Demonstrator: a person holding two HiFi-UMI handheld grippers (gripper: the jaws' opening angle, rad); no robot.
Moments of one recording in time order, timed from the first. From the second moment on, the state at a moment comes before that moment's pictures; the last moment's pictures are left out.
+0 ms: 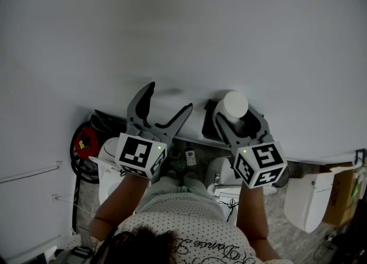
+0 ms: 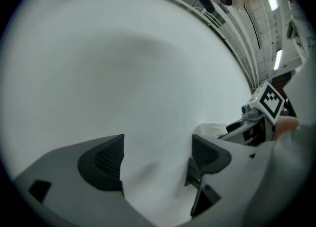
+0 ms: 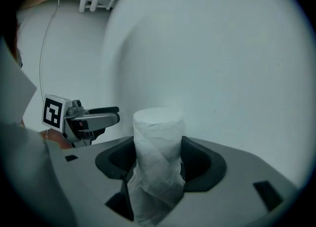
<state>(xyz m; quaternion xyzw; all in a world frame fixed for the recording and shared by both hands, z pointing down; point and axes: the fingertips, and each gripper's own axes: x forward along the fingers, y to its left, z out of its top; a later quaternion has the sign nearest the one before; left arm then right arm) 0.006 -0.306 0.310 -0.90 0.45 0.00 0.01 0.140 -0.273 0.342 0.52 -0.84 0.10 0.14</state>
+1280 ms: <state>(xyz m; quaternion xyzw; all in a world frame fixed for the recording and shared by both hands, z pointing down) 0.008 -0.303 0.303 -0.90 0.44 0.01 0.02 0.146 -0.271 0.292 0.52 -0.84 0.04 0.11</state>
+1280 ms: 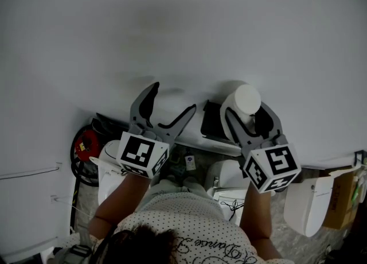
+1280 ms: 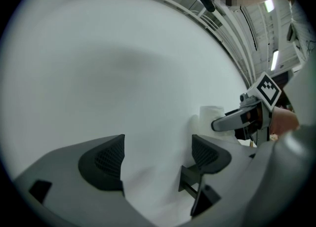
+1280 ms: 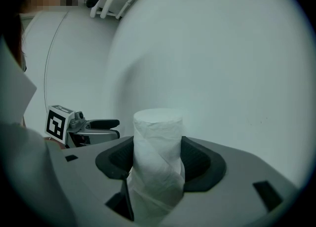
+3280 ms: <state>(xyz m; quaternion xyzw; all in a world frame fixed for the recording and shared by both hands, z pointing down) 0.005 -0.299 0.314 -0.90 0.44 0.01 0.00 0.148 -0.271 0.311 0.52 -0.84 0.07 0.14</state>
